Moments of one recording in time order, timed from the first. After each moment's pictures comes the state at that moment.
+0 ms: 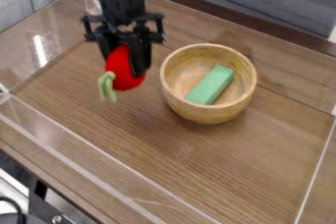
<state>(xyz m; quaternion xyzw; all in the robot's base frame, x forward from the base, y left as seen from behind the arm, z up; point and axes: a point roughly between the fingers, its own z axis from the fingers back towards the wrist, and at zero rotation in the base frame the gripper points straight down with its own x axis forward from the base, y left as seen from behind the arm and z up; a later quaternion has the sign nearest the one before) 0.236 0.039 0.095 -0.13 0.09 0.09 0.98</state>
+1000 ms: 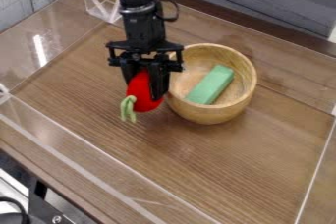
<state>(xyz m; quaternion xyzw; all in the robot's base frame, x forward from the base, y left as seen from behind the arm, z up) 0.251 0.038 0.057 -0.12 0.09 0.08 0.99</state>
